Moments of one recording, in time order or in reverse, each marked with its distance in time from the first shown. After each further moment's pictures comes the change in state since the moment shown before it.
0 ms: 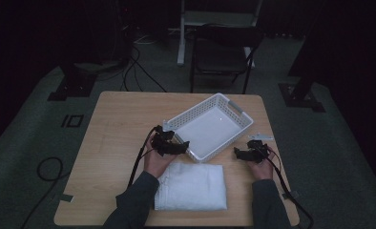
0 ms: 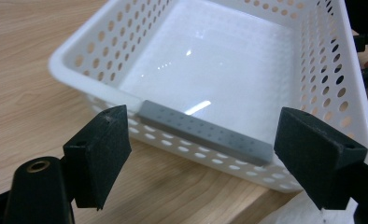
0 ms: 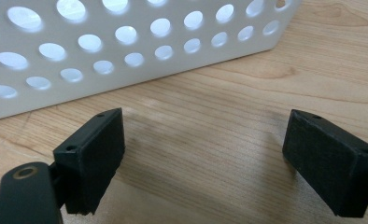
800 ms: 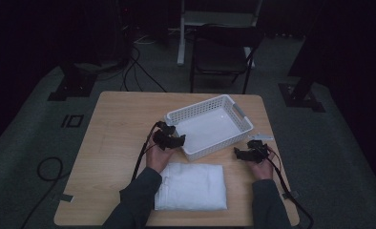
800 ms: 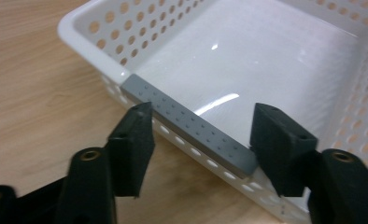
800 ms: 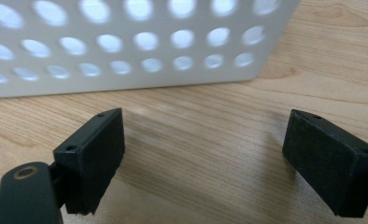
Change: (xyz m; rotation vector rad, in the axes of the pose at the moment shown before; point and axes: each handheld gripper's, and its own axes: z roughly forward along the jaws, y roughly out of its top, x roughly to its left) left arm 0.018 0.012 0.019 0.032 0.134 -0.010; right arm 0.000 0.000 0.000 0.000 0.003 -0.002
